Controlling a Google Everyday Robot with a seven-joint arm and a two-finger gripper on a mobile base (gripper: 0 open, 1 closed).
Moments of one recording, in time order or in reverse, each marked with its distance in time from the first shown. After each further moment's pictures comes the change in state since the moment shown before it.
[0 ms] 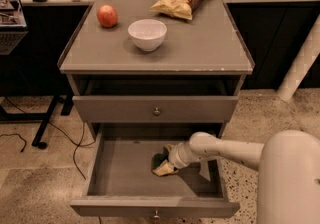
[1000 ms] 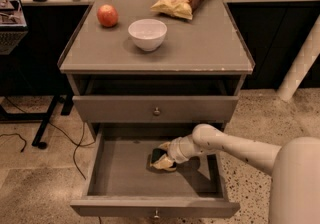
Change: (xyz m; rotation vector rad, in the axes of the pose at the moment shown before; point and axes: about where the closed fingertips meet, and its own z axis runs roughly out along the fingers) arm -0.036 0.012 -0.026 -0.082 -0.085 -0.075
